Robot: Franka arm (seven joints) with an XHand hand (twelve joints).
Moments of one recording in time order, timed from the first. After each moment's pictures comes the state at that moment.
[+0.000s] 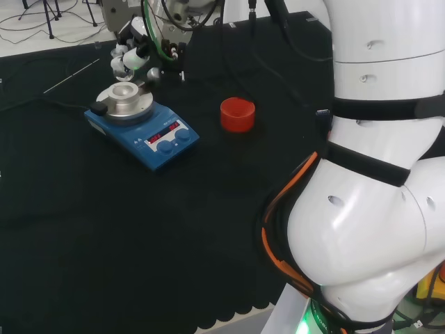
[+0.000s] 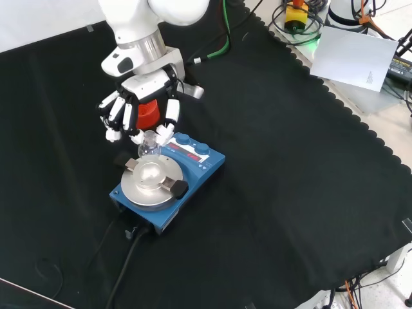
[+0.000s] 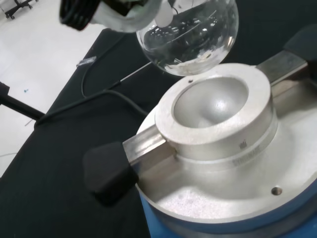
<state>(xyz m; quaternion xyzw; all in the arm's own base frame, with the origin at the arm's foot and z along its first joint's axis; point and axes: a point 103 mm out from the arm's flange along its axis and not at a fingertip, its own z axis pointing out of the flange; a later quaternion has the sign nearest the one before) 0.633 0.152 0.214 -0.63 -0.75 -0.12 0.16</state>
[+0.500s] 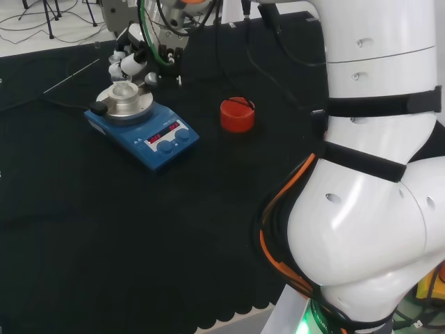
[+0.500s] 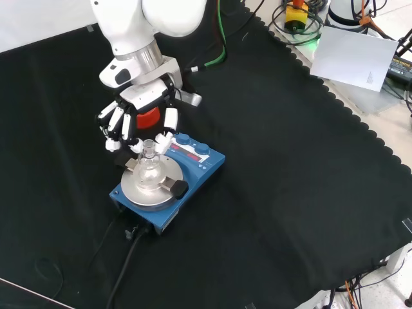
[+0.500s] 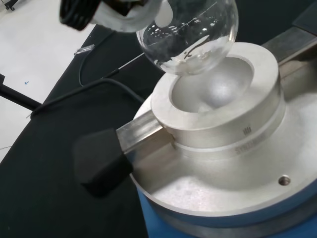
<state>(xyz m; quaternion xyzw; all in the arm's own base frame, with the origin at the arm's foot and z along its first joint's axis) 0.641 0.156 0.198 -0.63 -0.75 -0.11 0.18</state>
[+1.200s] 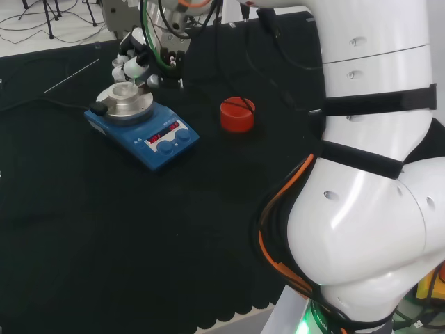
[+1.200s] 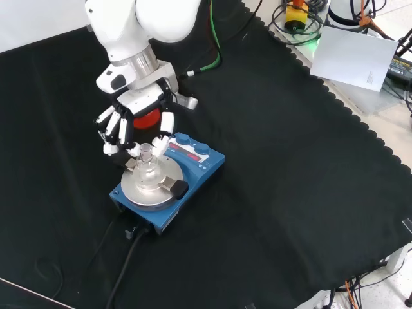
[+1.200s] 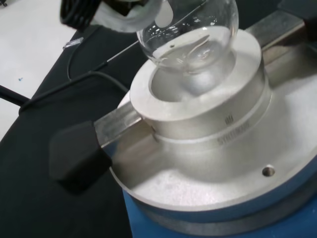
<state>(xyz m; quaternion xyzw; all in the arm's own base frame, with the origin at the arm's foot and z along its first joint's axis) 0.648 0.152 0.184 -0.63 -0.74 -0.11 0.19</state>
